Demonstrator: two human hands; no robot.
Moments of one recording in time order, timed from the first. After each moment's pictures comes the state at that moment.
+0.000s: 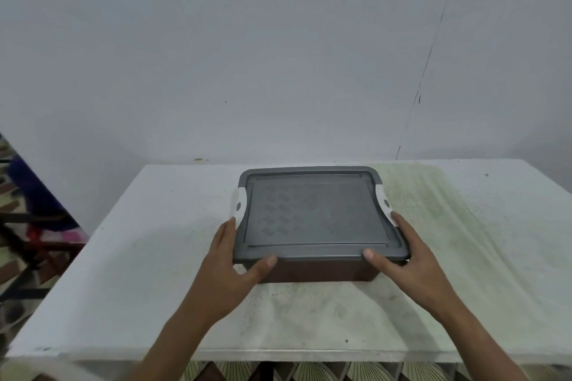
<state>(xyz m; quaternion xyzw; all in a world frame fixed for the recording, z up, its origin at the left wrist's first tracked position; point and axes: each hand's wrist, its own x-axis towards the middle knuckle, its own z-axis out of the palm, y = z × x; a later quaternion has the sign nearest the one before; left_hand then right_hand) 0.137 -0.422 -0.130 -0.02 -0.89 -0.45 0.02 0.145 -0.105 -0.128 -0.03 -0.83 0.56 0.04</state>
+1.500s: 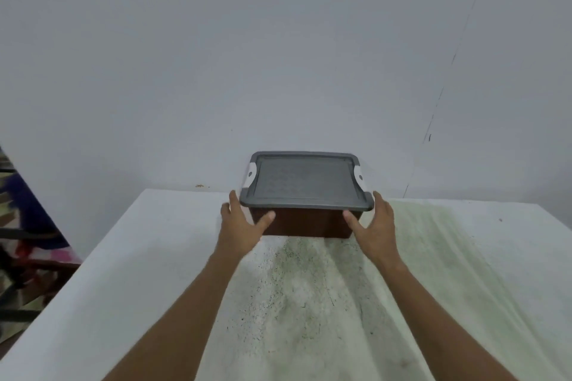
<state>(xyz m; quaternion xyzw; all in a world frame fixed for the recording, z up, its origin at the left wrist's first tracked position) -0.039 -0.407 -0.115 0.07 -0.89 -0.45 0.08 -0.031 -0.138 -0.124 -0.07 -0.86 0.48 0.17</state>
